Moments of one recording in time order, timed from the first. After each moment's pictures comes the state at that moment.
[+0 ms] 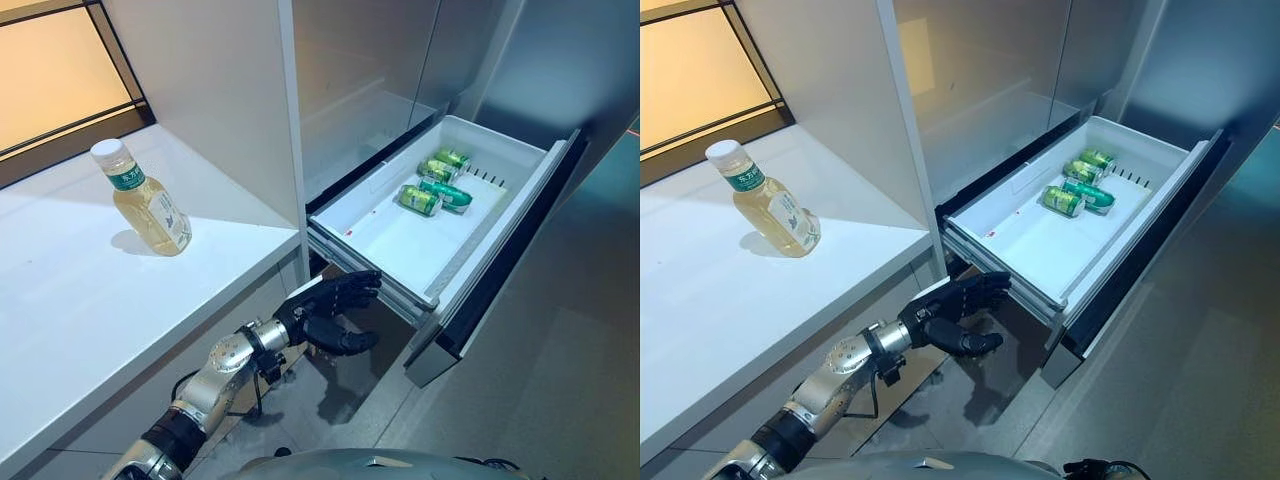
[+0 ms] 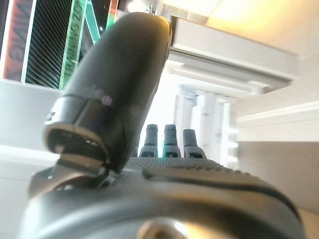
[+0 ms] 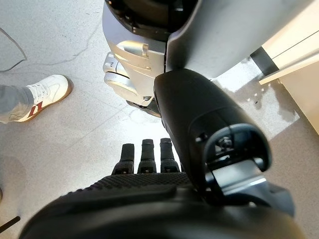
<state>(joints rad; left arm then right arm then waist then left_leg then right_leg) -0.09 0.43 -0.51 0.15 -0.48 -0.18 -0.48 0.02 -0.30 0.25 1.21 0.08 0.20 0.16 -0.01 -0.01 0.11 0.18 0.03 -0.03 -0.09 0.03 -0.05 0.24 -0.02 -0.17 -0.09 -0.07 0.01</state>
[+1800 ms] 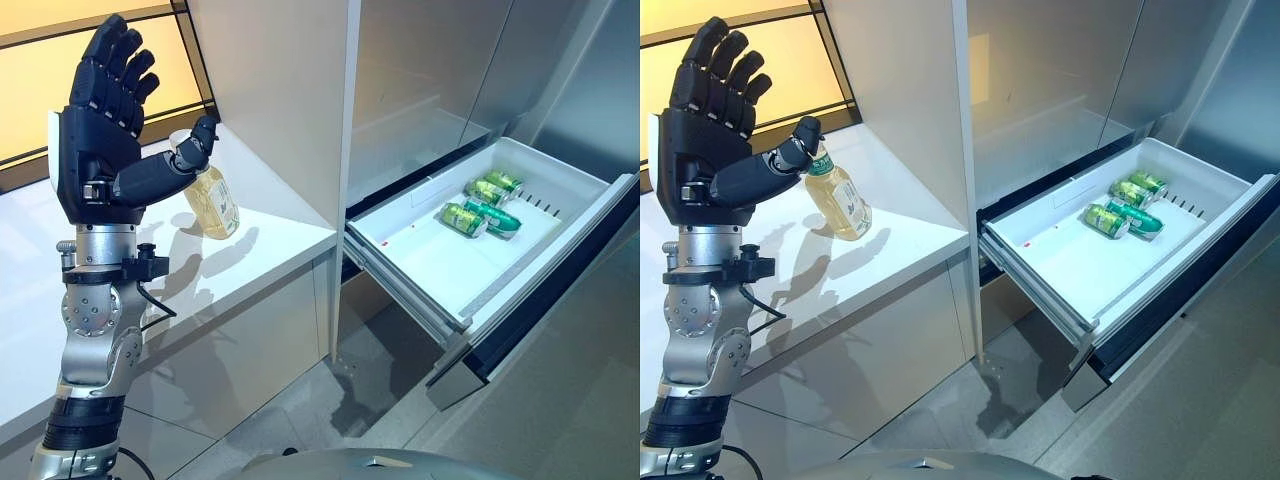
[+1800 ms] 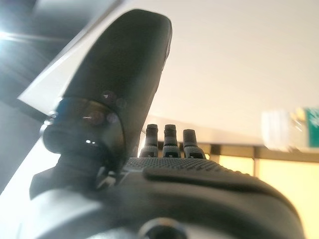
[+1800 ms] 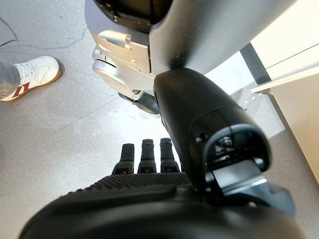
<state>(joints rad) -0.08 0.56 0.16 -0.25 -0.47 -0.32 0.15 0.10 -0.30 0.21 1.21 0.10 0.14 0.11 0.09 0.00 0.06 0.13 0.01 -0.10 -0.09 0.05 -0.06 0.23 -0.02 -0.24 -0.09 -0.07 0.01</state>
